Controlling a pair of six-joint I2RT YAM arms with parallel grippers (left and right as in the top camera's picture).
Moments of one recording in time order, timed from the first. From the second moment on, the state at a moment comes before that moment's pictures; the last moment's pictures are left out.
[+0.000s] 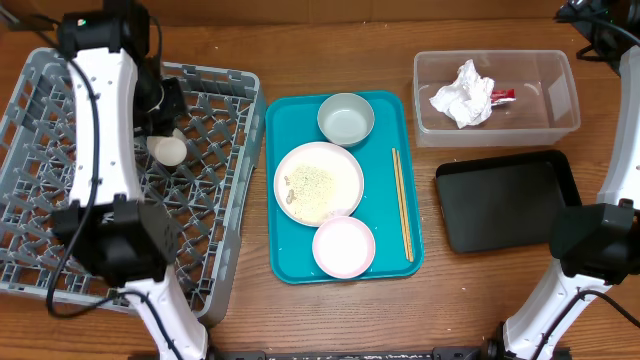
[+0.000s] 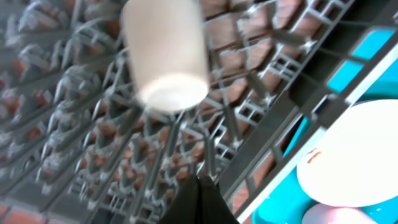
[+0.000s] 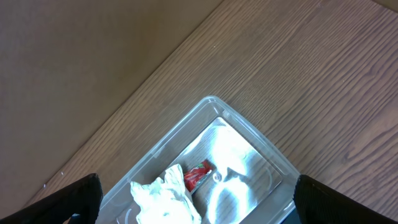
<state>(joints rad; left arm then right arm) 0.12 2.08 2.22 -1.69 -0.03 -0.24 -0.23 2.08 2.38 -1.19 0.16 0.56</state>
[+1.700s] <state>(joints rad) 0.16 2.16 2.37 -1.50 -0.12 -0.35 -0.23 2.08 2.38 -1.19 0.16 0.56</state>
